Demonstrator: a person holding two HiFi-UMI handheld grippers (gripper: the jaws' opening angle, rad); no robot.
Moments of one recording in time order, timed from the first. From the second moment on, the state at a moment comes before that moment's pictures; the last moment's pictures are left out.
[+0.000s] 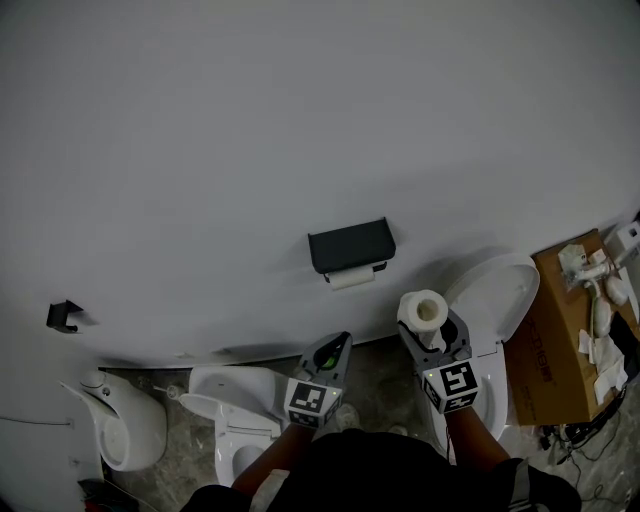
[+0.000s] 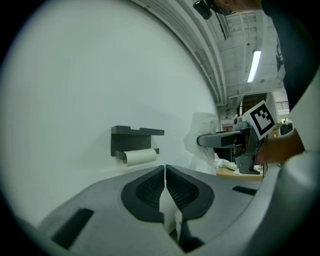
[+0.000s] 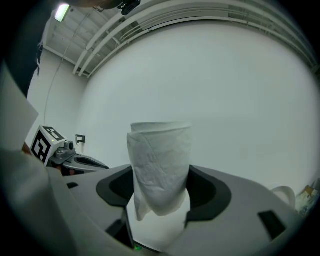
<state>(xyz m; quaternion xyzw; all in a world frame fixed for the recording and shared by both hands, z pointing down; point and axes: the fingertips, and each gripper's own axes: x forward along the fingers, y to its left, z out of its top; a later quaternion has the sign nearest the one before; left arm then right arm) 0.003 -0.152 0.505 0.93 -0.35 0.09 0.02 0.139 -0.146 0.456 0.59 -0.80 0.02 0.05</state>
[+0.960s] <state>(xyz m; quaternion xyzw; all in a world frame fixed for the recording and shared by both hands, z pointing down) 0.038 -0.245 0.511 0.78 -0.34 0.38 -0.36 0.149 -0.196 0.452 0.60 -0.80 0.02 0.04</state>
